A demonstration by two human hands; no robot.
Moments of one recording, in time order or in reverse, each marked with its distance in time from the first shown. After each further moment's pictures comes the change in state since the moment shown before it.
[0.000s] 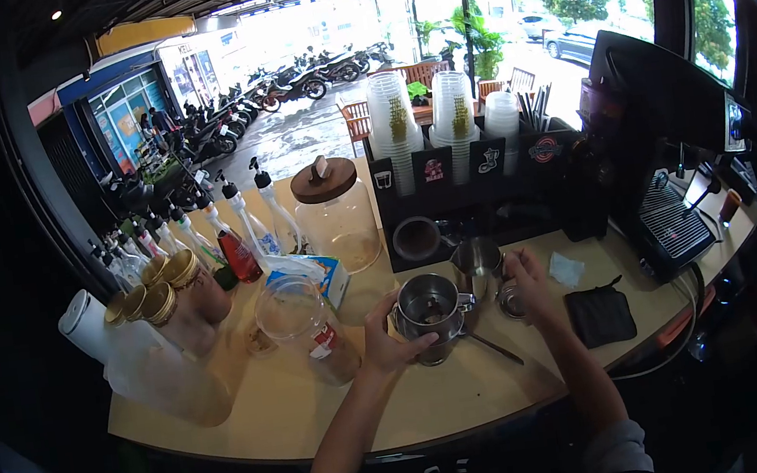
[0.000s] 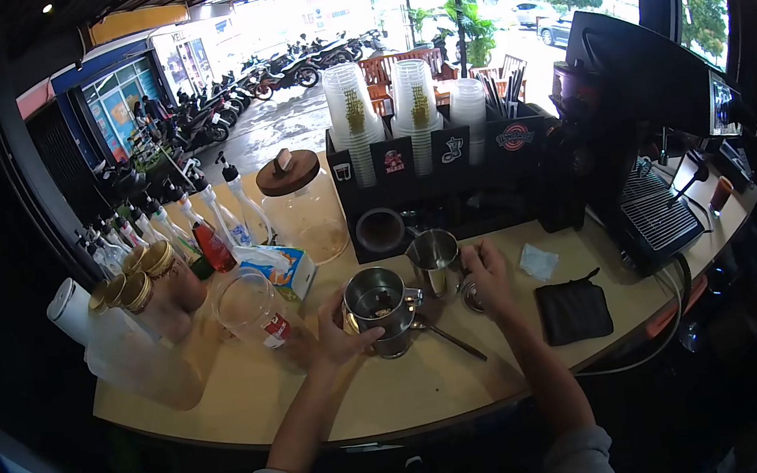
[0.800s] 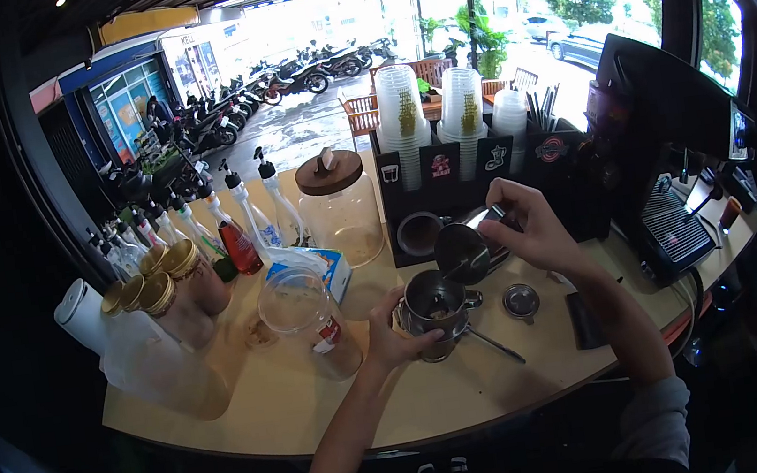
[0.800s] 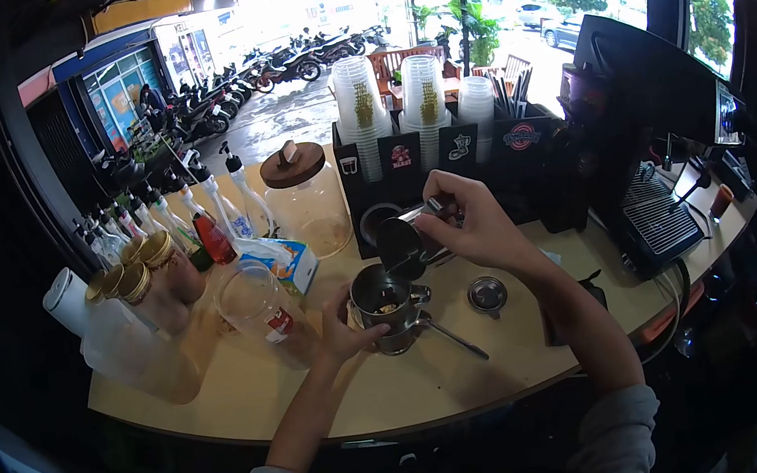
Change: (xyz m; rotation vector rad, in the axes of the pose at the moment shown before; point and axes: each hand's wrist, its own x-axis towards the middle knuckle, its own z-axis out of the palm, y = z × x) left_hand -0.002 -0.005 -0.002 0.049 -0.019 -0.042; right_hand 0.040 -0.161 0.057 -0.345 -0.482 -0.228
